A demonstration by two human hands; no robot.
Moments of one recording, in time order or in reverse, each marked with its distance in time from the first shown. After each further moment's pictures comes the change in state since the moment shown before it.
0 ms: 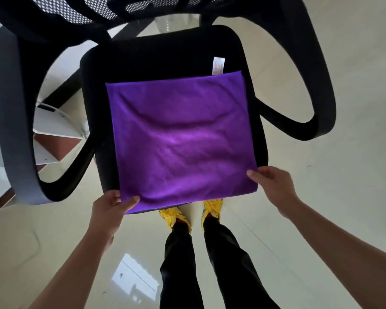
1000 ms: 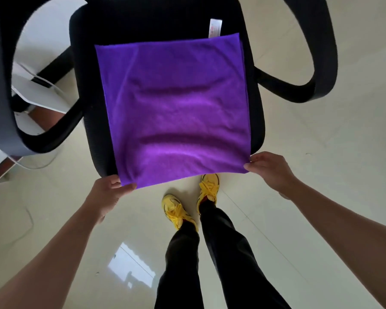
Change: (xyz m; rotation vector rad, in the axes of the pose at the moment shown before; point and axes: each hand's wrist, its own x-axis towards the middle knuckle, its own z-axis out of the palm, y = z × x) left_hand -0.005 -0.056 0.008 0.065 -0.217 0.013; right_hand -0.013 0.039 -0.008 -0.027 -0.160 0.018
